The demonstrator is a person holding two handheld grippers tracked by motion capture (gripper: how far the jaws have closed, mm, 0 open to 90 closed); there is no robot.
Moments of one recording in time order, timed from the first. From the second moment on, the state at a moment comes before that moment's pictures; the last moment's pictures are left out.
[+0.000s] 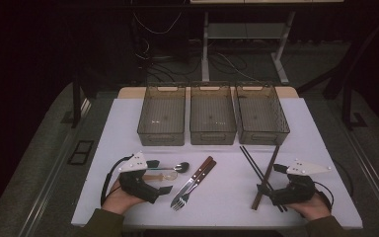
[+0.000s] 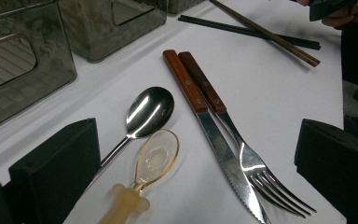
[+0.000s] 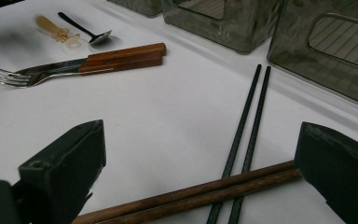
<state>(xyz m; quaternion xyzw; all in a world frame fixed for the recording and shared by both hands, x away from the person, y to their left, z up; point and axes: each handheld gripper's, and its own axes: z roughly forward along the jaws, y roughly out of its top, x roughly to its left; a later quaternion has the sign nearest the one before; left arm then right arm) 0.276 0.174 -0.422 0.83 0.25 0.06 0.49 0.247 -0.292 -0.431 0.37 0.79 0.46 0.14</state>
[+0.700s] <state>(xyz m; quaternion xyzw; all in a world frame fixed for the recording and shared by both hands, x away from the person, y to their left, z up) 0.277 0.174 -0.422 0.83 0.26 0.06 0.49 0.253 -0.305 -0.424 0.42 0.78 0.44 0.14</state>
